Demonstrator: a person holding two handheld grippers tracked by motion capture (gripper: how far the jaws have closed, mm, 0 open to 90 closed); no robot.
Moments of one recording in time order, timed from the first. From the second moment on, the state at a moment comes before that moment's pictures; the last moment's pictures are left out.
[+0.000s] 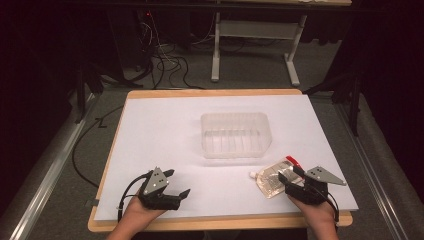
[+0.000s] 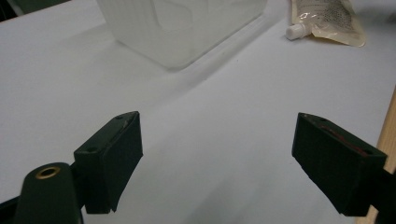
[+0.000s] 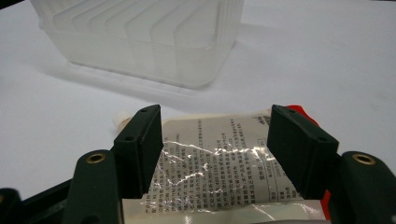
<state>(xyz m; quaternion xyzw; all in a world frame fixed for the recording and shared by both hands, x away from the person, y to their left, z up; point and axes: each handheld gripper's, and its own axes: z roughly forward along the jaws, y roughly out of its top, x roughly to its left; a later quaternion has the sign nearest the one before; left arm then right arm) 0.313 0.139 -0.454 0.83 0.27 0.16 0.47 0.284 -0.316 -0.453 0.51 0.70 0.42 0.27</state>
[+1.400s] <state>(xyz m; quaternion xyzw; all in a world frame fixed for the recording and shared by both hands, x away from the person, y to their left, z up) 0.318 0.130 -0.451 0.83 0.26 0.16 0.47 0.277 -0.266 -0.476 0.43 0.82 0.32 0.20</state>
